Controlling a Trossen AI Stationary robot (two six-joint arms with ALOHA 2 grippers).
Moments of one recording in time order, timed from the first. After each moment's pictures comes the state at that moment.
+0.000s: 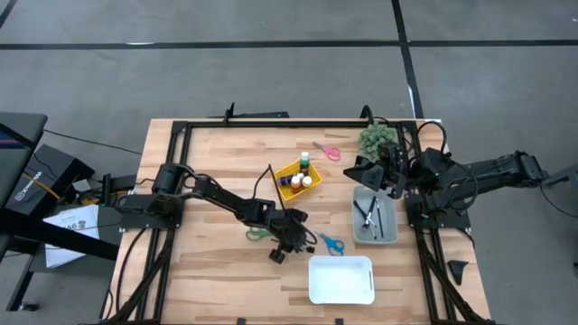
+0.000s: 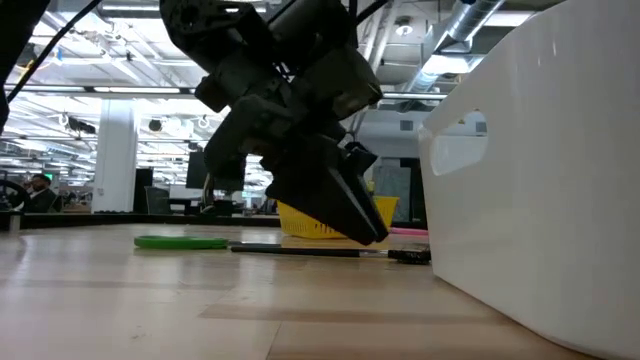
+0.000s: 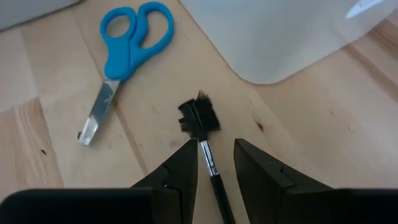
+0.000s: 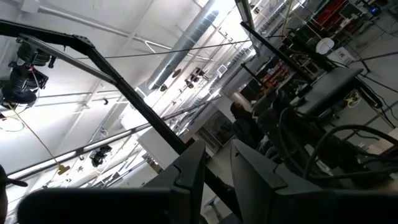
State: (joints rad) left arm -0.18 2.04 1.13 0.11 0.20 0.29; right arm 0.10 0.89 0.61 0.66 0.00 0.85
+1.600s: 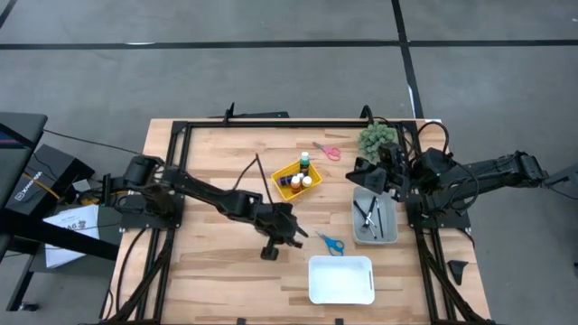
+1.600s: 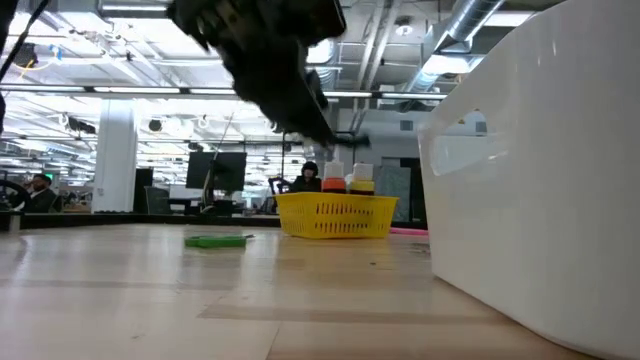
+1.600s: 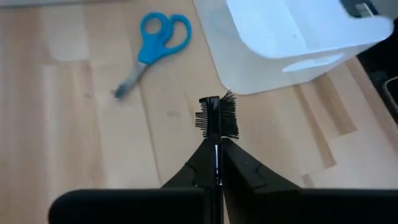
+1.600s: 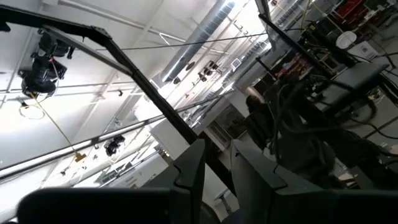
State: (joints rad) left arm -0.21 1.78 1.13 -0.19 0.13 -0.01; right arm 0.10 0.89 0.61 0.69 -0.06 0.84
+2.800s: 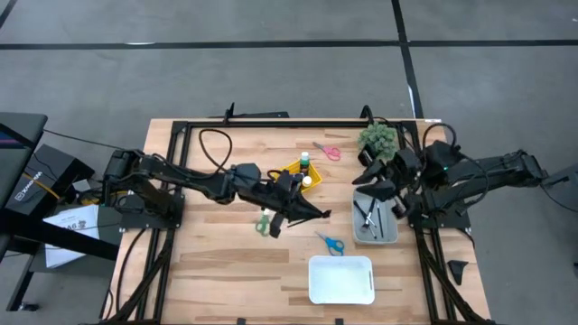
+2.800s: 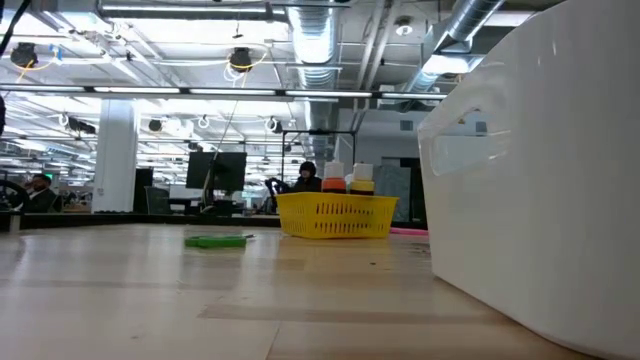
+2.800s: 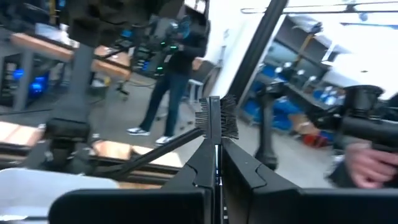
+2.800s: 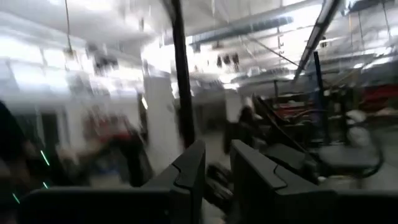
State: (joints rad) left arm -0.12 1.61 1.14 0.57 0.22 -0.41; right arm 0.11 0.89 0.75 0.54 -0.24 0.22
